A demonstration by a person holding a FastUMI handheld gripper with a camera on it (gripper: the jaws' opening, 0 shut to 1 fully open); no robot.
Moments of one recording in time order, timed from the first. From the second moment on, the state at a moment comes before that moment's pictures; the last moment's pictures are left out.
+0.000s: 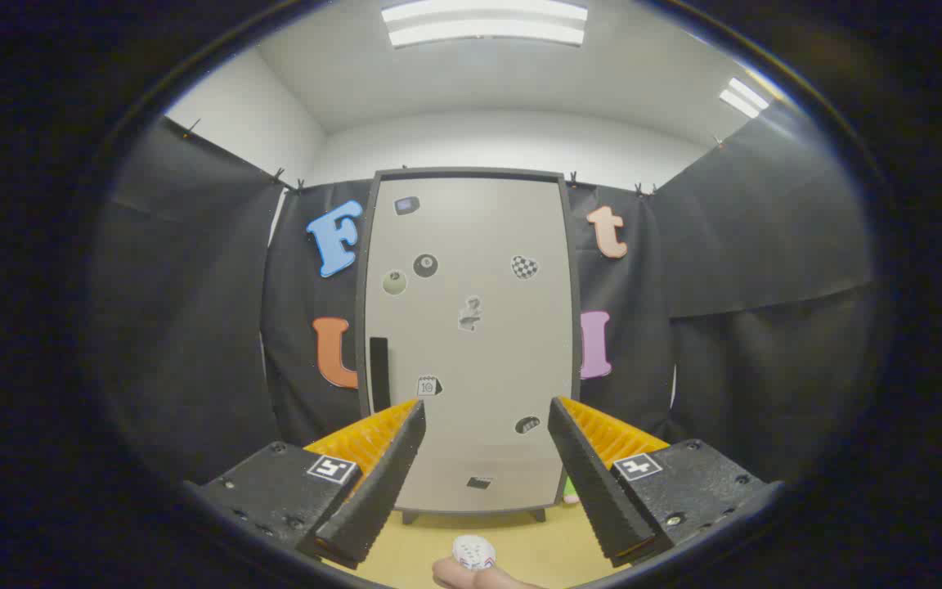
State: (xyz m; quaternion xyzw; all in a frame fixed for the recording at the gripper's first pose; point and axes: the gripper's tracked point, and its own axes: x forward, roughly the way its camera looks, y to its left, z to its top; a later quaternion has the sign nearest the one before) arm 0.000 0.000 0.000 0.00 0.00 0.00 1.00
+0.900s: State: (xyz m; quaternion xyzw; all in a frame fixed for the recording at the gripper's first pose) arm 0.027 0.040 0.011 -0.01 -0.01 0.05 1.00
